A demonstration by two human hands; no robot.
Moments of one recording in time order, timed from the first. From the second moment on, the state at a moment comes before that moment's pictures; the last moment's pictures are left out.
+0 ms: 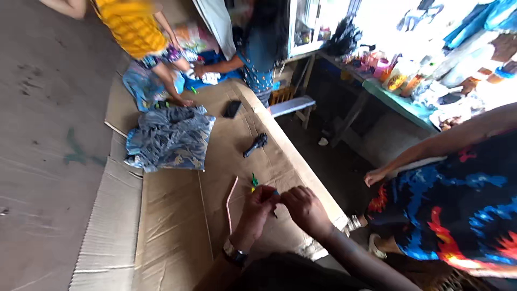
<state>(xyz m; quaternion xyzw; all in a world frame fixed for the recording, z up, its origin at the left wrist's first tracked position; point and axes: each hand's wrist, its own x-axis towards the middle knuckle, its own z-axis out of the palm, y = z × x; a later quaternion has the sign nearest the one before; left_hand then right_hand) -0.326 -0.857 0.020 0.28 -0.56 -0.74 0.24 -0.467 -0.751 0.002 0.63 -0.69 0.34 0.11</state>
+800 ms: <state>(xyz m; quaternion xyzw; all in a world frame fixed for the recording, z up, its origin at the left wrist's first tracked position) -0.353 -0.840 0.002 0.24 -0.67 -0.68 0.19 -0.513 -0.711 -0.006 0.66 -0.64 0.38 -0.09</state>
